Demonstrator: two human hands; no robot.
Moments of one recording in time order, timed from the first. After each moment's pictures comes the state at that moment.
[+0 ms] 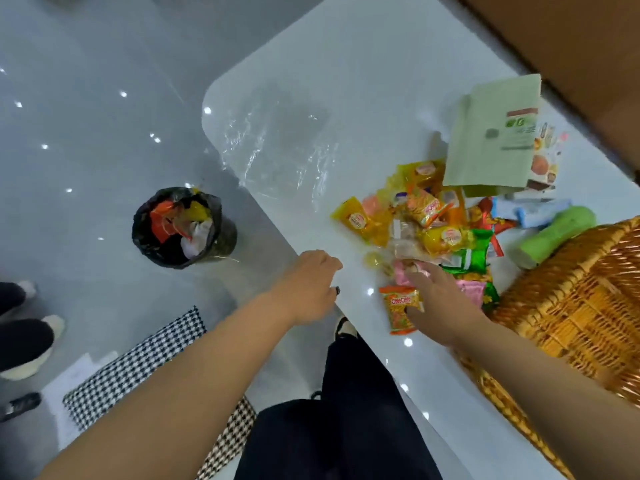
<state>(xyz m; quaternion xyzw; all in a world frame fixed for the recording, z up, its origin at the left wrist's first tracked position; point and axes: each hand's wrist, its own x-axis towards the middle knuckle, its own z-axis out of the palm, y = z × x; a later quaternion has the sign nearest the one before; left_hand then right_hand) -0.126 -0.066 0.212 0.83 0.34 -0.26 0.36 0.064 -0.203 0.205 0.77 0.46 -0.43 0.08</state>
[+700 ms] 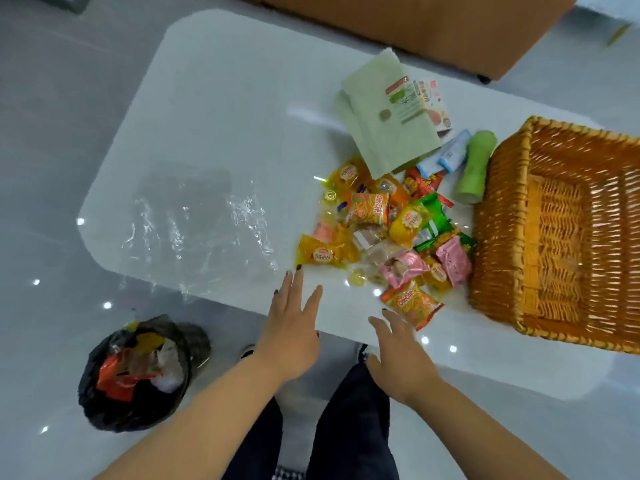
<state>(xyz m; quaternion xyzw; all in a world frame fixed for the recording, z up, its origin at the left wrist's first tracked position) -0.124 0.017 0.145 0.91 0.11 -0.32 0.22 -0.067 -0.167 0.165 0.88 0.18 -0.44 -0.06</state>
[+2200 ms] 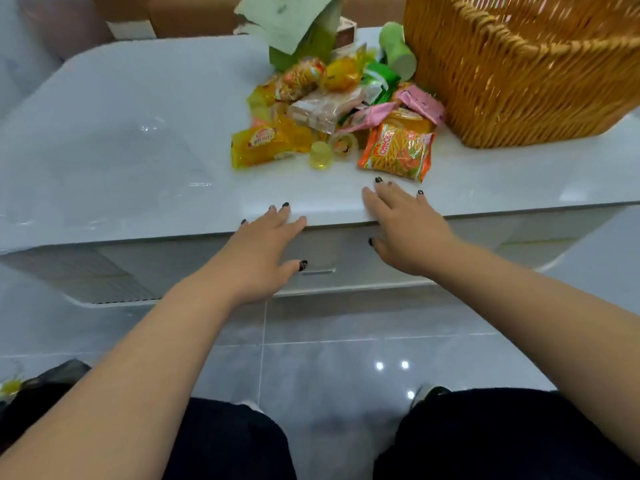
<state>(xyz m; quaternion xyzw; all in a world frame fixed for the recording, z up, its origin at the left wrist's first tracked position) -0.199 -0.002 -0.017 0.98 -0.09 -0.14 0.12 -0.137 -0.228 -0.040 0.97 0.23 -0.03 0.02</state>
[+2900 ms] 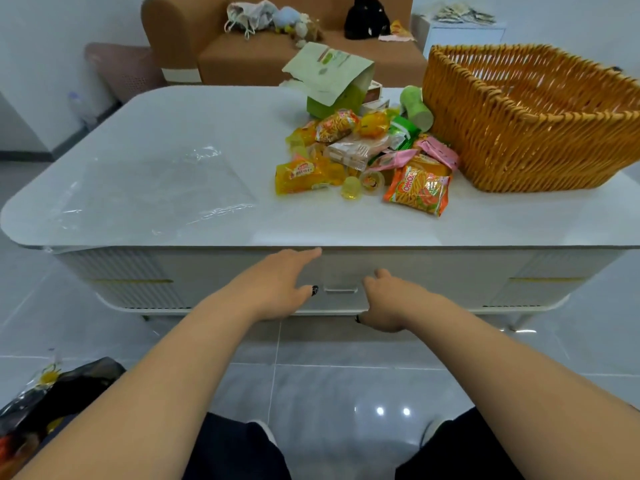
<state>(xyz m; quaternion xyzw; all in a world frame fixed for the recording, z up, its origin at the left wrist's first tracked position) -0.234 0.021 -0.002 0.97 -0.06 -0.16 0.19 -0.192 -0.170 -0.035 0.94 0.17 -0.29 0.02</state>
